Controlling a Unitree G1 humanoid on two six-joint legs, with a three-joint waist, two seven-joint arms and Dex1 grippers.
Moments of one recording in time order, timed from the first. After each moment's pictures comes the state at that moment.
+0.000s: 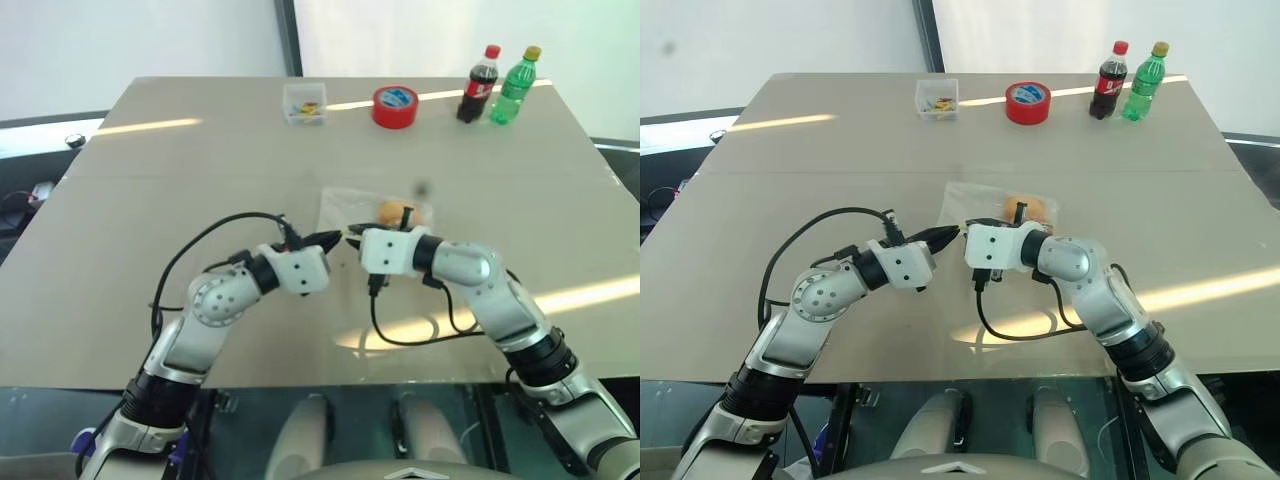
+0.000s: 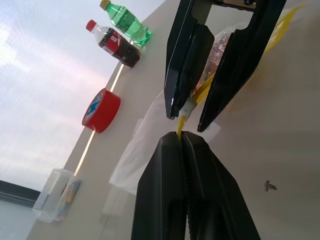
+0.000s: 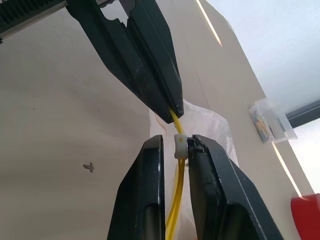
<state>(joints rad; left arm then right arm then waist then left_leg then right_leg) -0.25 0.57 -0.16 -0.21 0.24 -0.20 -0.61 -0.53 -0.38 0.42 -0.20 -0.31 0.15 0.73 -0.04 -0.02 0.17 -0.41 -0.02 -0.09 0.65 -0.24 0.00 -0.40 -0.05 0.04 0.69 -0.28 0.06</state>
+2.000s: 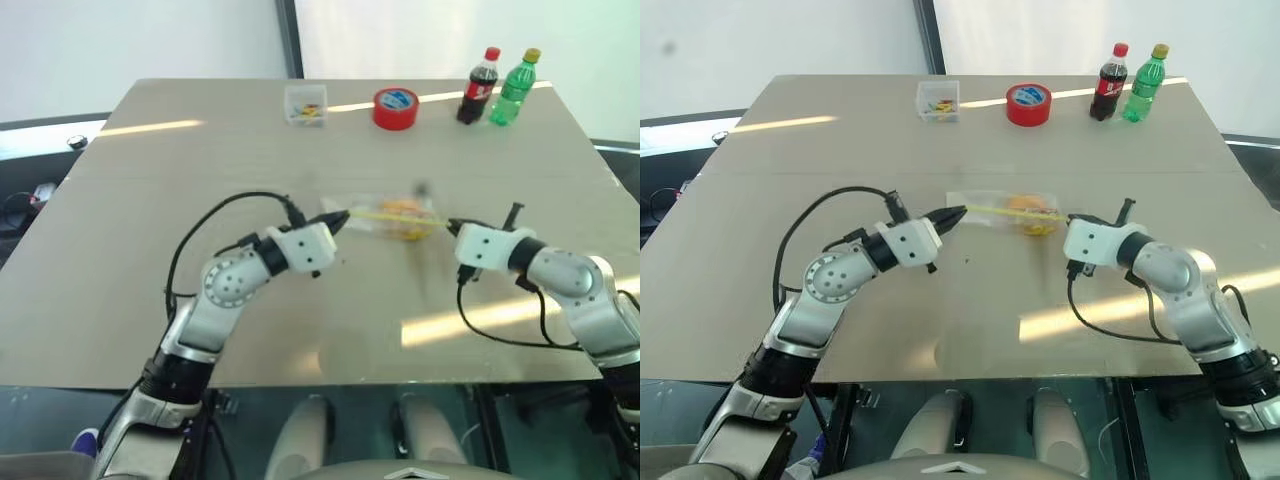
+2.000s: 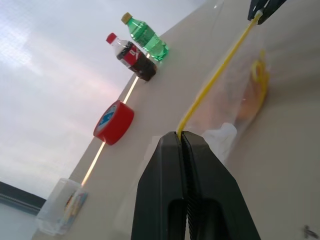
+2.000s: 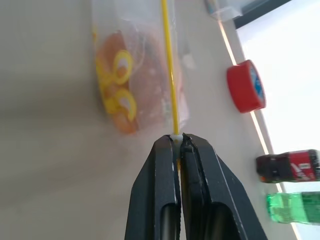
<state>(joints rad) -0.44 0.52 -0.17 -0.08 0.17 -0.18 -0.56 -0.38 -0.76 0.17 -0.17 -0.27 0.07 0.60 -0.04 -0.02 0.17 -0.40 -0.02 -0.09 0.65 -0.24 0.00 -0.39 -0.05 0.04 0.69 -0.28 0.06</state>
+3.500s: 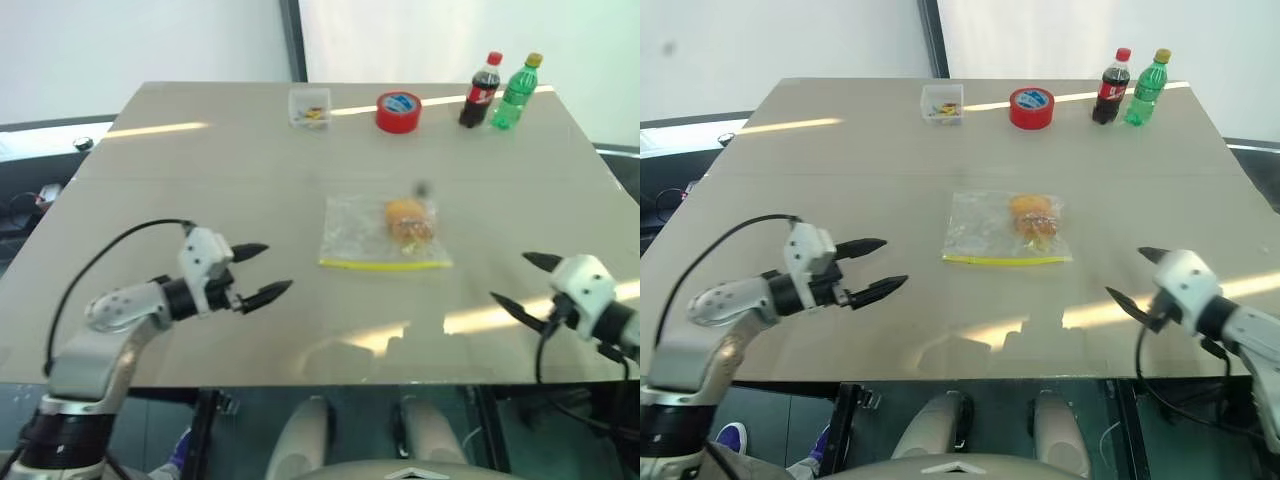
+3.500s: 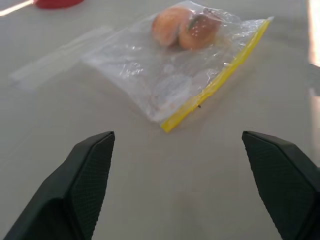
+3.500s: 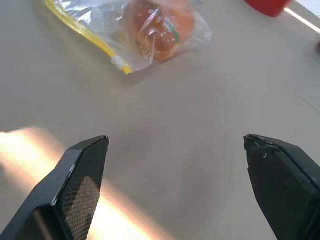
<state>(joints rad) -0.02 0.82 0.23 -0.30 -0.55 0.41 -0.90 0.24 -0.75 -0.40 -0.43 0.31 0.26 0.81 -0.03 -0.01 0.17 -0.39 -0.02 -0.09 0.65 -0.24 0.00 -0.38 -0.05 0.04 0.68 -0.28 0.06</state>
